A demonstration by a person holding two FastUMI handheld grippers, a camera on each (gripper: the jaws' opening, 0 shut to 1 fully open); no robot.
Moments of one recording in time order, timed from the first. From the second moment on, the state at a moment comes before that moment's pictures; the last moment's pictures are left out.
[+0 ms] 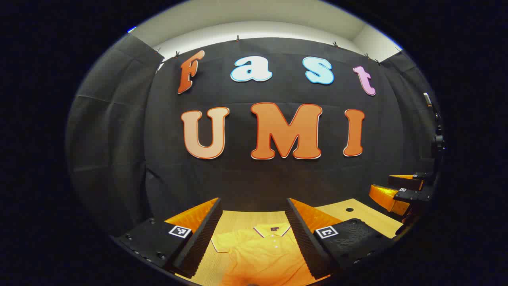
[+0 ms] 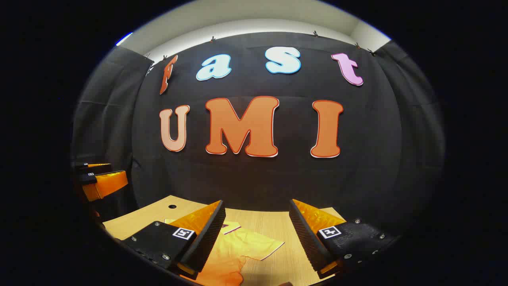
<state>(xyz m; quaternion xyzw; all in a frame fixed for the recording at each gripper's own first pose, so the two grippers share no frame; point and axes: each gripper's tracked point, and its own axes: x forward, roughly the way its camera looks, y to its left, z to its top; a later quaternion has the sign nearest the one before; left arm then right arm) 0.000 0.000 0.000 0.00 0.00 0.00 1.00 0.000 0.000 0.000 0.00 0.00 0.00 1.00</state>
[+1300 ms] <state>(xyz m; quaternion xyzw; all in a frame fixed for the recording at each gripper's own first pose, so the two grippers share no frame) 0.059 0.129 -0.020 0.03 0.01 -0.07 1.00 0.025 0.044 -0.072 0.06 0.12 -0.14 0.98</state>
